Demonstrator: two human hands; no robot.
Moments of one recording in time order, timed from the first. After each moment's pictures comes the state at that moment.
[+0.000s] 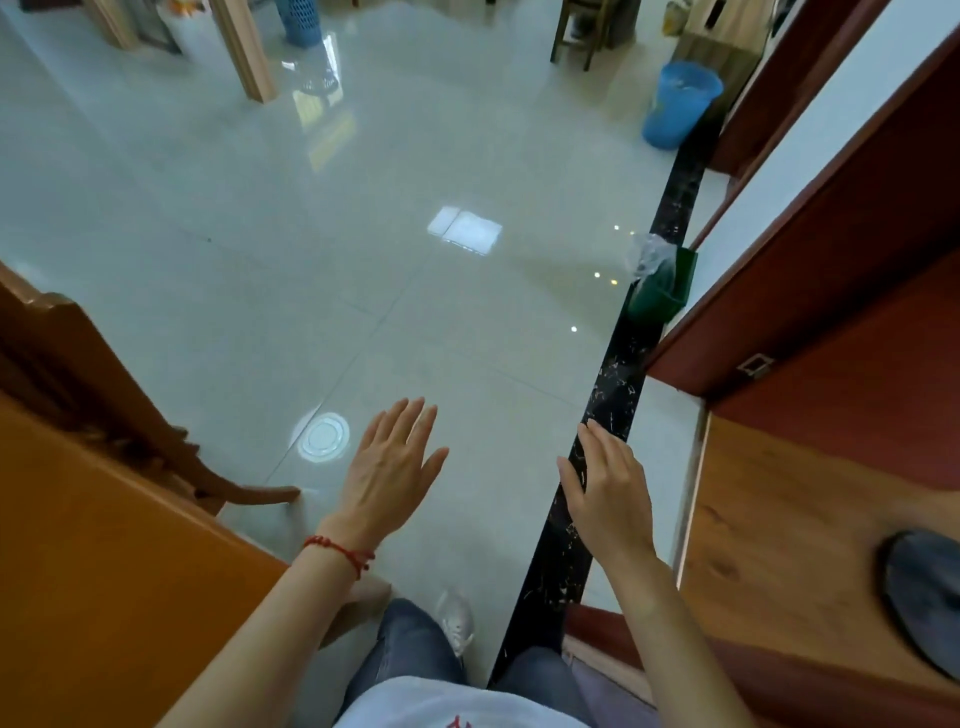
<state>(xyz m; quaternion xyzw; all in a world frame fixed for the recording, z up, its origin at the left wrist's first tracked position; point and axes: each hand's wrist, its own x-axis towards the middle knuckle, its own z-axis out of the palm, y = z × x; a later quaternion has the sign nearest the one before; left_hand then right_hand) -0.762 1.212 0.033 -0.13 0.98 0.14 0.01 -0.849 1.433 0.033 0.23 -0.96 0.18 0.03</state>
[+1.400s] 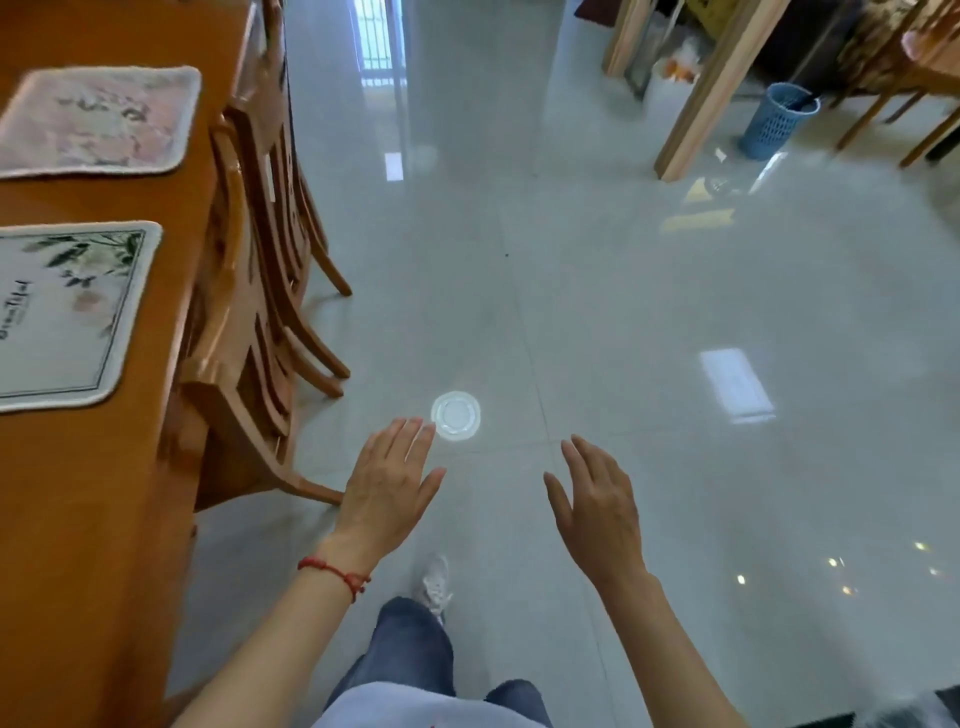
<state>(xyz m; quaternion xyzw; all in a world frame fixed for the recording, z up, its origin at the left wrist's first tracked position) -0.933 0.976 0.025 -0.57 0.81 0.13 -0.04 -1.161 1.023 0.016 0.69 -0.70 0.15 -0.04</state>
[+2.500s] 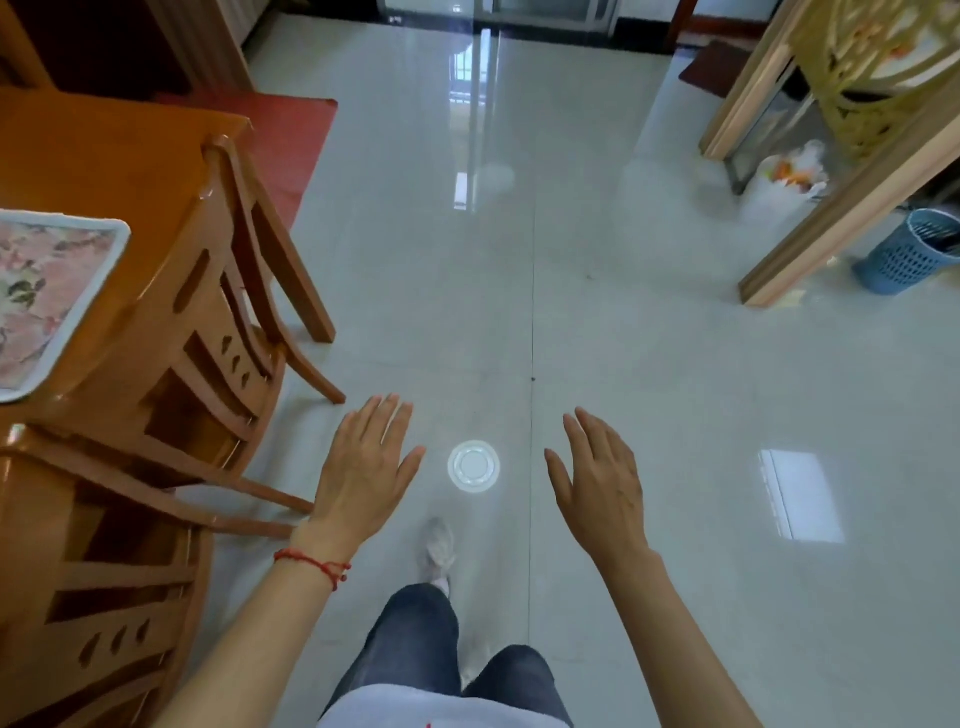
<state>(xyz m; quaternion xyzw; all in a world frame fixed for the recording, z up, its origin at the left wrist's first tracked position) -1.037 0.469 0.044 -0.67 0.73 0.09 -0.04 -1.283 0.455 0.031 0.76 -0.62 0.17 -0.02</state>
